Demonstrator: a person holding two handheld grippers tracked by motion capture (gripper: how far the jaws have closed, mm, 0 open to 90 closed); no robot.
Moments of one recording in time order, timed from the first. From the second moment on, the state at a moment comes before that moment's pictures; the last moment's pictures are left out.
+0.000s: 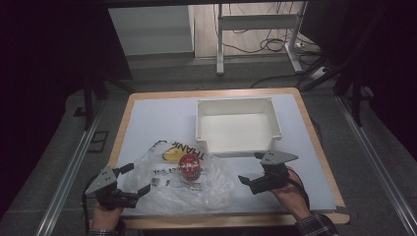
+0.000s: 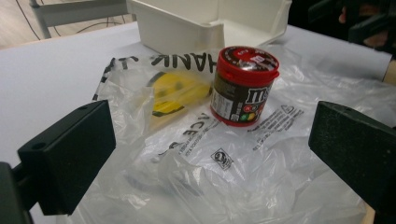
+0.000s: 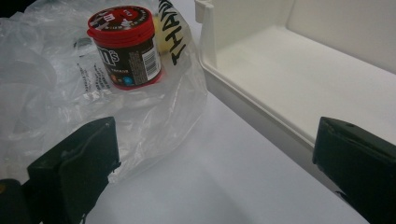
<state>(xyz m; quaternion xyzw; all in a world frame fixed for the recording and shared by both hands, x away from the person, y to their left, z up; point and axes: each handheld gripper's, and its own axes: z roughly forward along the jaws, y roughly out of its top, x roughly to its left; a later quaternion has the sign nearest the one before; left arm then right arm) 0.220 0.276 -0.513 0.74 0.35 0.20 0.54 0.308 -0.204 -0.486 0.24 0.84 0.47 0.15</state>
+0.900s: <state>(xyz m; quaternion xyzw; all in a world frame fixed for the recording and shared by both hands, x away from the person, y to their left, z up) 0.220 0.273 -0.513 0.75 0.35 0.21 0.52 0.314 -0.187 -0.483 0.22 0.85 0.47 0.13</state>
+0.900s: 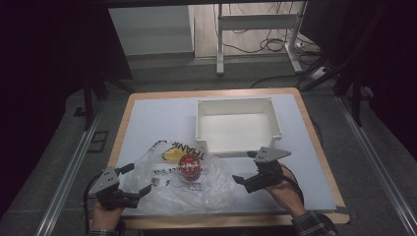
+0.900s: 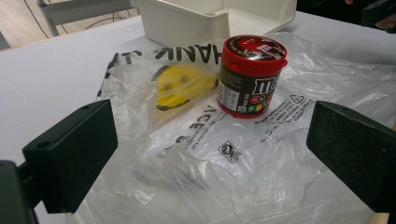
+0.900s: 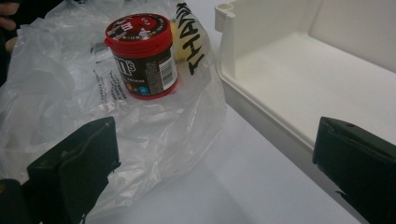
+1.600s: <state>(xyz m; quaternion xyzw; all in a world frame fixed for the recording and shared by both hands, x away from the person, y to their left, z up) 0.220 0.272 -0.513 0.76 0.34 0.21 0.51 0.319 -0.166 -0.482 0.21 0.85 0.47 0.10</state>
